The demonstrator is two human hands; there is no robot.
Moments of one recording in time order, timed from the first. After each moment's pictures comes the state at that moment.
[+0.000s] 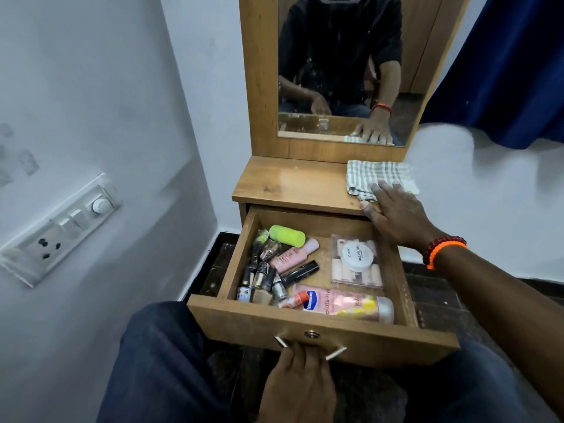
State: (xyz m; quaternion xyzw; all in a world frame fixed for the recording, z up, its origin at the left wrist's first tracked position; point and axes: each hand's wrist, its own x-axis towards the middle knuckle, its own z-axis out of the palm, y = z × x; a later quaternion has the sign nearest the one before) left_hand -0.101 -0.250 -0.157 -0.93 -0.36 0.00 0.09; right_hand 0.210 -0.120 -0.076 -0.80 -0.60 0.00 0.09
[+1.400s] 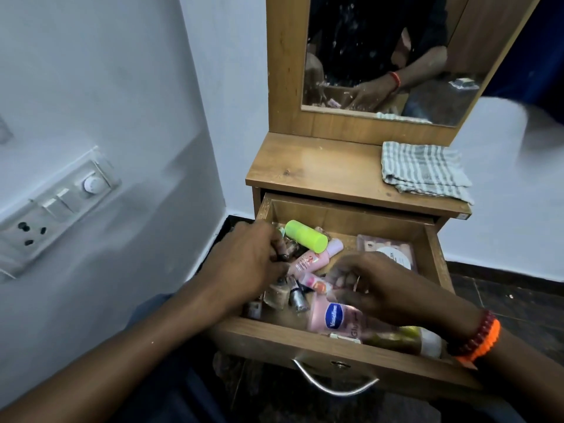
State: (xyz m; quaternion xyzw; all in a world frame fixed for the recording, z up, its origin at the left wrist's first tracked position) left_hand -0.140 -0.075 -0.062 -0.83 -0.48 -0.13 -0.24; right_hand 0.090 -0.164 -0.086 -0.60 -0.75 0.25 0.16
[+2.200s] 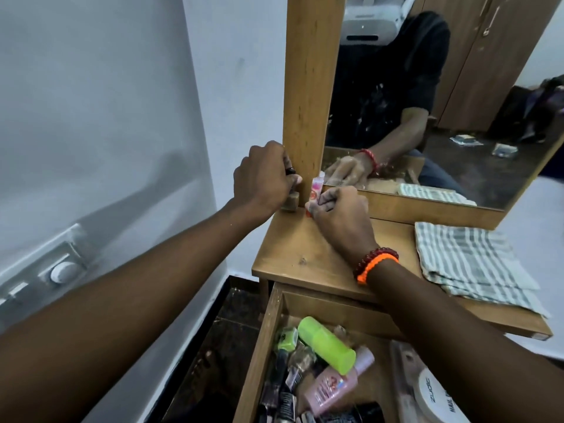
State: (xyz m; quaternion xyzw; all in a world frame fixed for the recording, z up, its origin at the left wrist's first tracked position) left_hand -0.052 0.168 -0.001 -0.78 -0.50 -0.38 -0.08; right_hand 0.086 0.097 -0.055 -0.71 -0.53 0.07 0.45
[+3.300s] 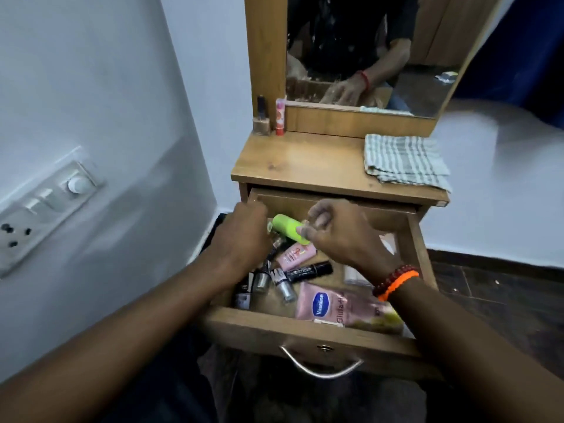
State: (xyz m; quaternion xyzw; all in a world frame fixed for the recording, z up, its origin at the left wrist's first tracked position) left_hand -0.109 -0.053 -0.077 -0.84 -0.52 -0.11 -0.12; right_hand 0.076 -0.108 -0.100 -0.72 -0.60 0.14 0.32
